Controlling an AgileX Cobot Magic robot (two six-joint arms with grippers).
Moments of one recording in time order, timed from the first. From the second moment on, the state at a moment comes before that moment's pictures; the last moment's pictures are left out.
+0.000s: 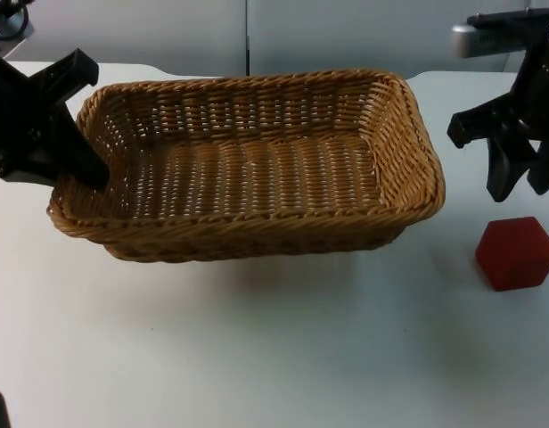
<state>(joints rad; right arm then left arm) 0.29 1.92 -1.33 -0.09 0.96 0.12 0.00 1.86 -1.05 -0.94 0.83 0.57</state>
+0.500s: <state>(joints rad) 0.16 1.92 -1.33 -0.05 1.10 0.18 0.00 1.86 -1.05 -0.94 0.82 0.57</state>
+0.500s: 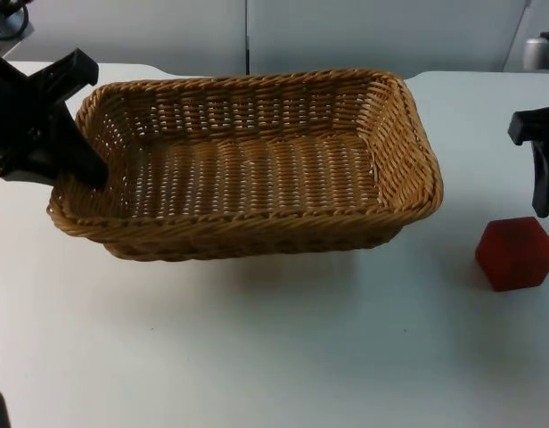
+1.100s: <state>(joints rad) 0.16 2.03 -1.33 0.05 0.99 0.16 0.00 1.86 -1.05 -0.94 0.82 0.57</state>
